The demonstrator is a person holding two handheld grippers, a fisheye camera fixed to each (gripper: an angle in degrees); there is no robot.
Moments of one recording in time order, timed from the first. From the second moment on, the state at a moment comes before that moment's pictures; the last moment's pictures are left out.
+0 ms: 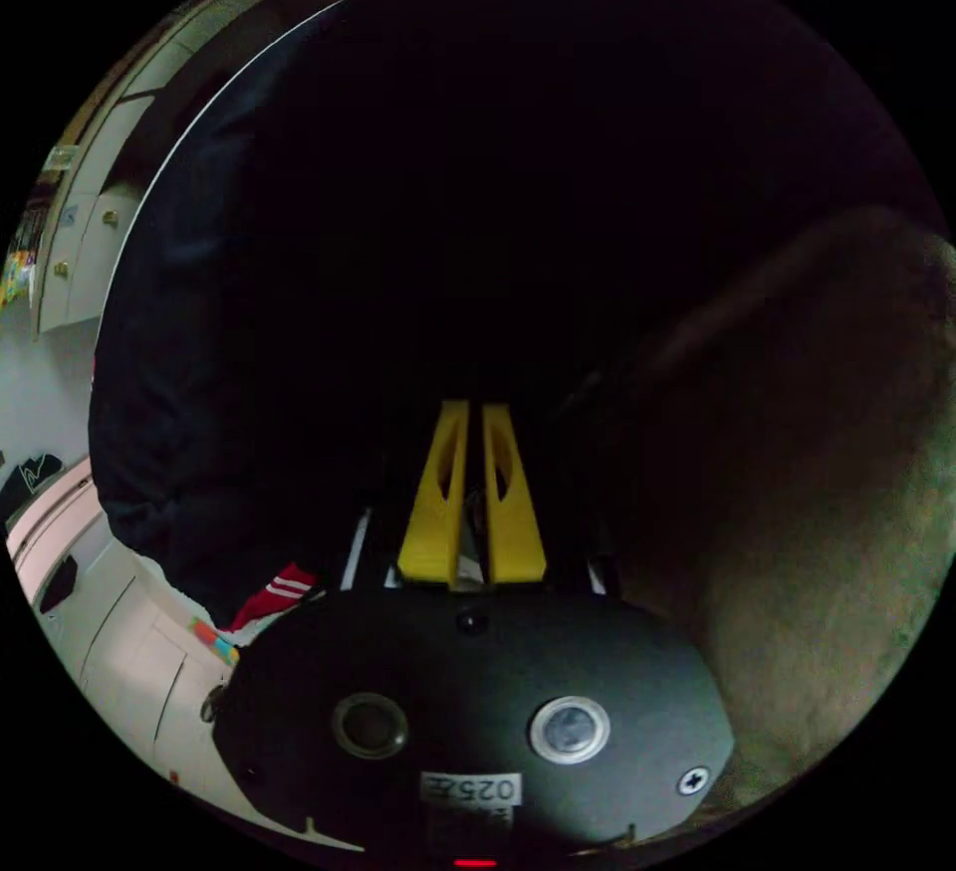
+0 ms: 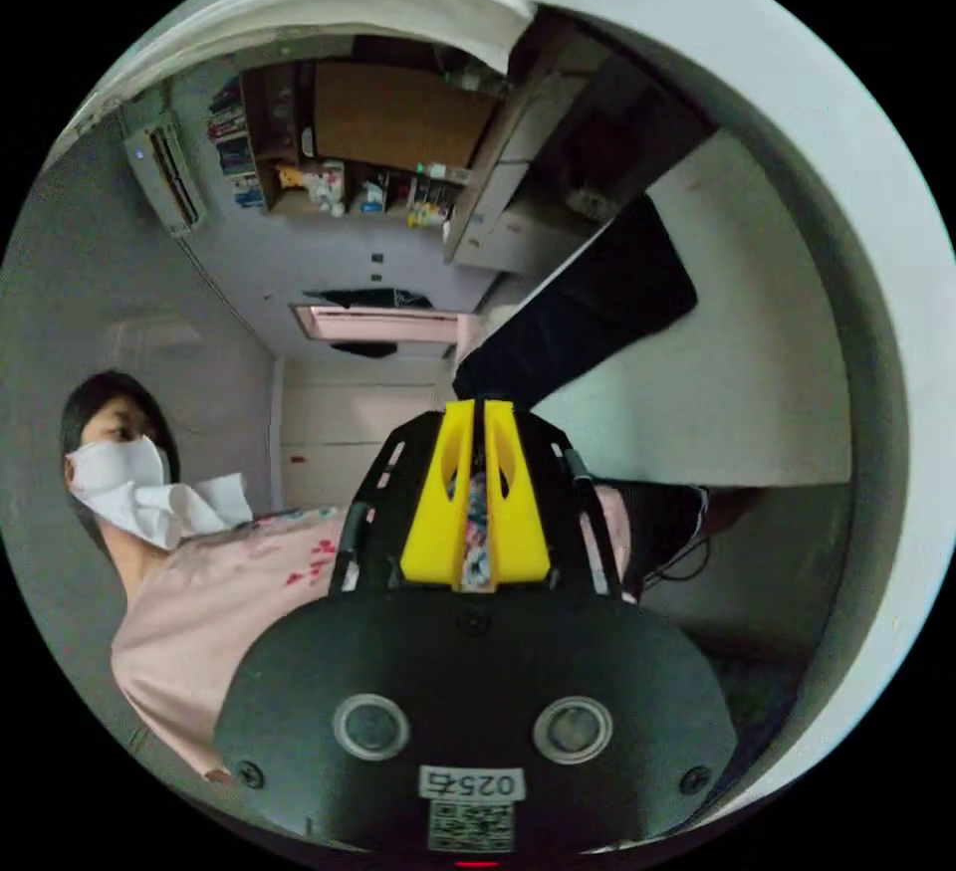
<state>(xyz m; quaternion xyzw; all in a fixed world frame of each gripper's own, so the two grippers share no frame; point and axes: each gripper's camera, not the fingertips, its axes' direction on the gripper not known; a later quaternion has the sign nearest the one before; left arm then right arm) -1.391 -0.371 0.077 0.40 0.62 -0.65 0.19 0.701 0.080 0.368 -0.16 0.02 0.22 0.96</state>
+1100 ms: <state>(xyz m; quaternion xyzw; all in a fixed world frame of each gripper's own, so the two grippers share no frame) -1.513 -0.215 0.184 0.53 0.63 -0.55 -0.15 0.776 0.194 0.465 -0.23 0.31 0.13 0.91</state>
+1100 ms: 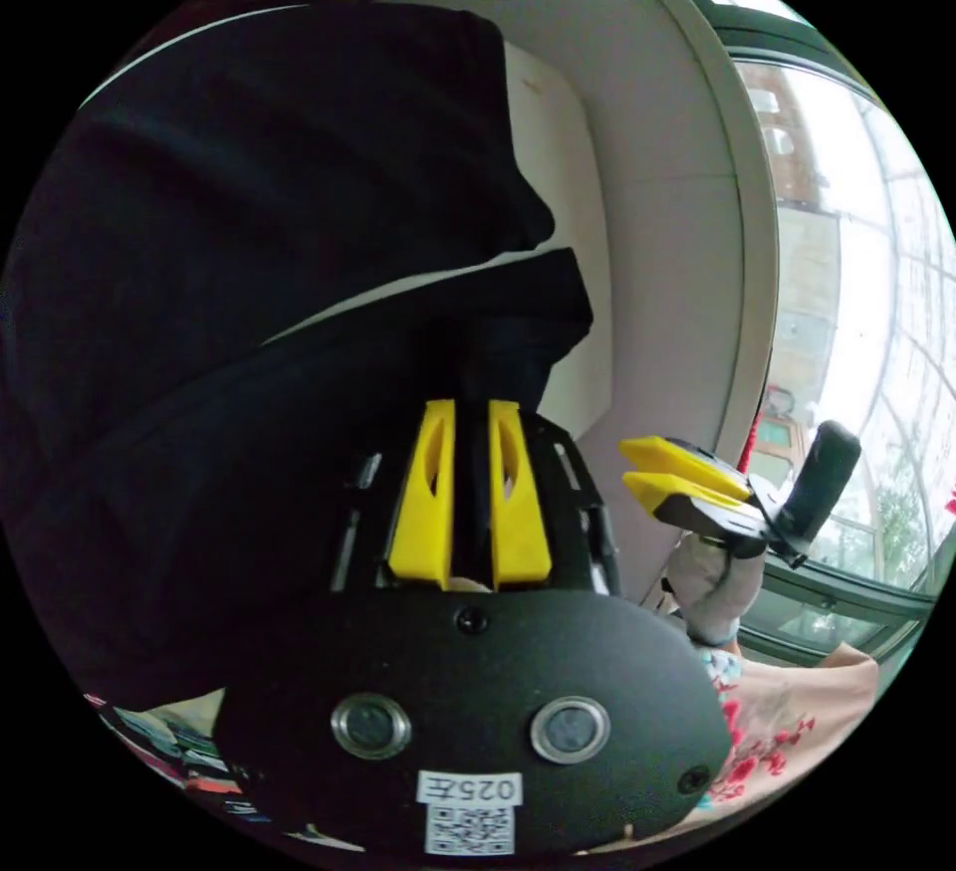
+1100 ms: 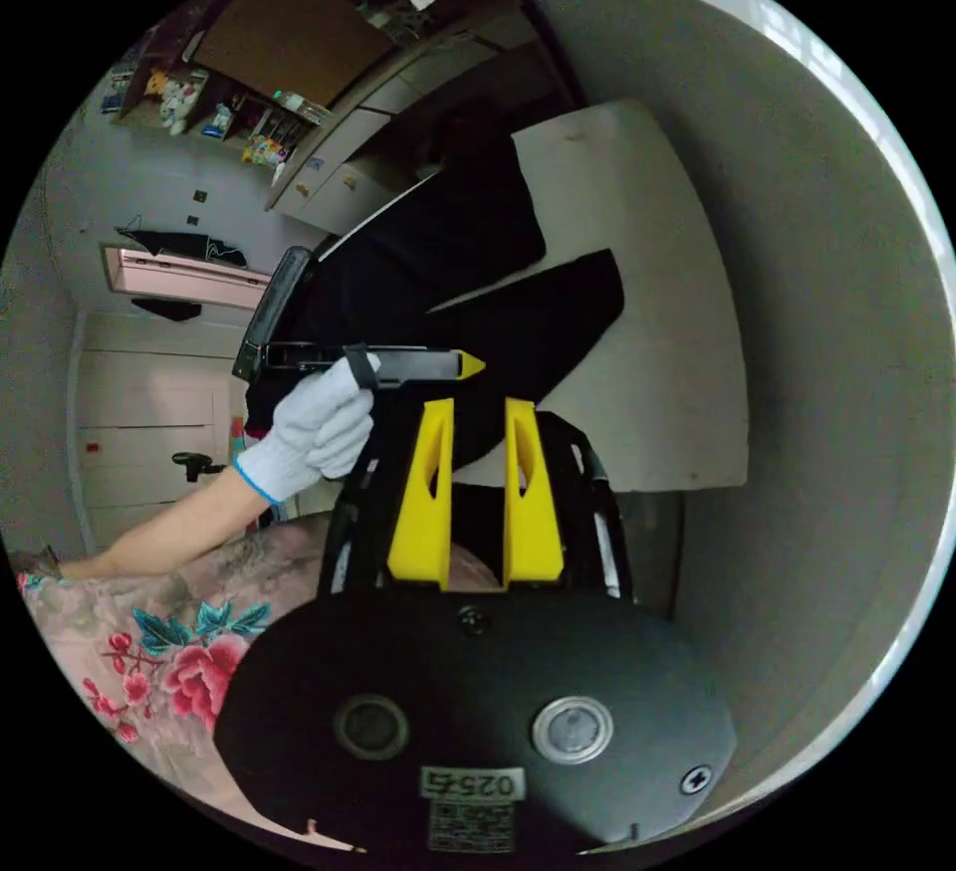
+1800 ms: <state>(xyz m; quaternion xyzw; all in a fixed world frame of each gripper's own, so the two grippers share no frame) -1.432 0.033 0.120 0.64 0.55 -0.54 0.01 0.851 0.270 0.369 -0.13 0.29 0.31 0.90</state>
